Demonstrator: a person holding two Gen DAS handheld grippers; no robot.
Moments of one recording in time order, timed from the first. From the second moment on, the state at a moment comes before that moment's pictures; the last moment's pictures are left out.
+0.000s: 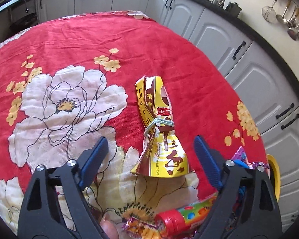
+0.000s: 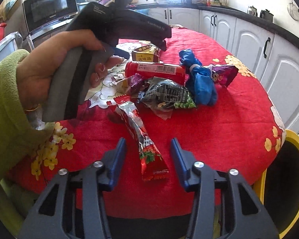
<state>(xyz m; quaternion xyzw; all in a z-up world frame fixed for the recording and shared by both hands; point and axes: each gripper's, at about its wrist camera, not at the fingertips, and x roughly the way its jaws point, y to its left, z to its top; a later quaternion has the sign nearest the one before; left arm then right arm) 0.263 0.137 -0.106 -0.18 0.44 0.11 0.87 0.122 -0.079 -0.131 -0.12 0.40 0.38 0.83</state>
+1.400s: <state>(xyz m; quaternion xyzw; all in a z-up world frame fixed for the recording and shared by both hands) 0.197 0.135 -0.059 -0.17 0.38 0.07 0.91 0.095 -0.103 -0.102 -0.07 0.38 0.41 0.82</state>
